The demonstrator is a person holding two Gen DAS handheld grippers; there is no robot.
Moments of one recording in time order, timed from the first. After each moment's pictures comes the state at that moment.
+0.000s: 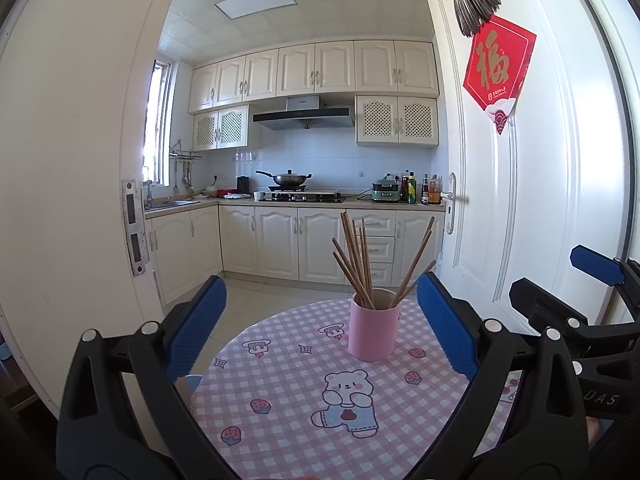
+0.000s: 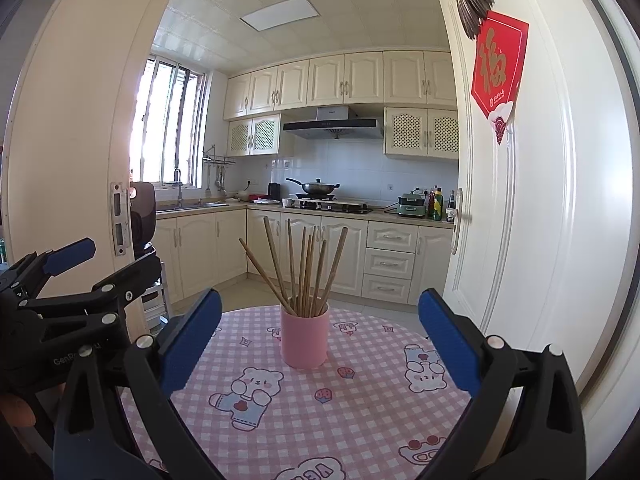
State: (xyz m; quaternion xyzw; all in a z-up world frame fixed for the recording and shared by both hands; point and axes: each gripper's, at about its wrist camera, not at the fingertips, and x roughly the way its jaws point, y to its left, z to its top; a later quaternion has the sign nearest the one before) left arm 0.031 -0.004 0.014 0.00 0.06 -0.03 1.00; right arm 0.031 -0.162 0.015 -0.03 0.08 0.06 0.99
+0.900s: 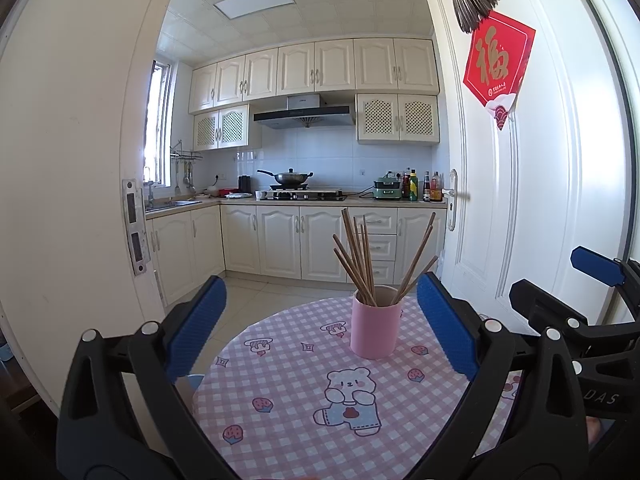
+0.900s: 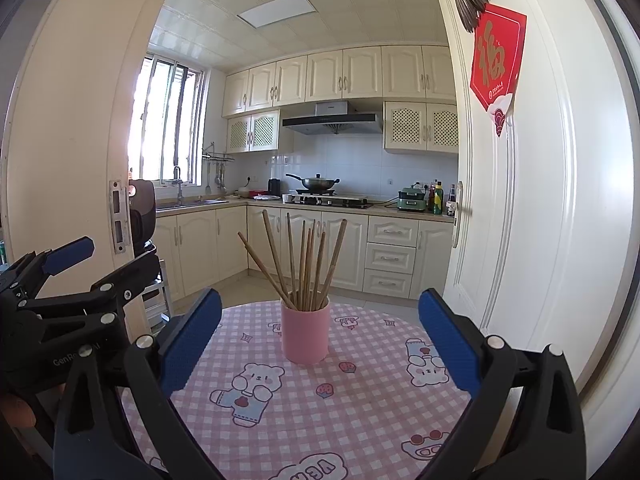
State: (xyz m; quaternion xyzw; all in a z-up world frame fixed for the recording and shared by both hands) left arm 0.032 -0.007 0.012 0.01 0.07 -0.03 1.00; right arm 0.031 -0.159 0.011 -0.03 0.09 0.06 0.99
